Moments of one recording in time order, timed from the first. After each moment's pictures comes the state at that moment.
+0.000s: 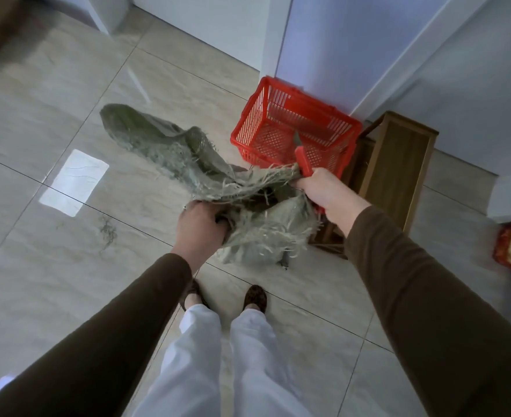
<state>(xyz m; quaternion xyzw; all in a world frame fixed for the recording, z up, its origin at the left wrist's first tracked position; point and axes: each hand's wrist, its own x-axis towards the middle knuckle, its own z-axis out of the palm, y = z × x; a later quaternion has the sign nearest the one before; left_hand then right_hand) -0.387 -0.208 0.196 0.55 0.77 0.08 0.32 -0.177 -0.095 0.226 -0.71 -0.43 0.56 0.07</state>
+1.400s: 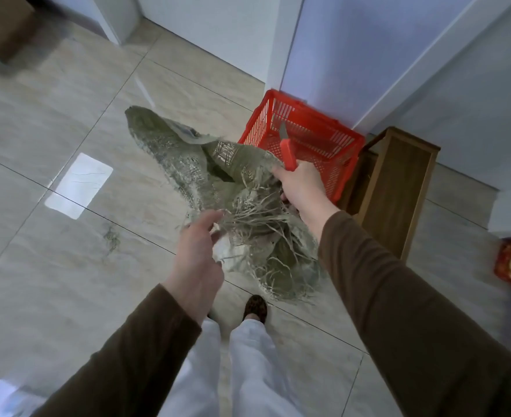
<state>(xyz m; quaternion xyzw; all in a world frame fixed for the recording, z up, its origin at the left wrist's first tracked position) -0.364 -0.208 0.266 -0.11 0.69 0.44 0.56 -0.226 -0.075 0.226 -0.71 -0.51 0.46 0.13</state>
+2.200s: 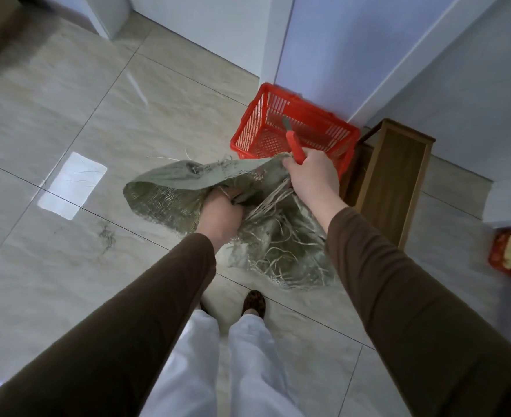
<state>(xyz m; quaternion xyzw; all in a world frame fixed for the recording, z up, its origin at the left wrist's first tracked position) -0.366 -0.165 0.202 0.43 0.76 0.15 0.45 -0.206 -0.081 0.242 -0.71 -0.59 0.36 0.13</state>
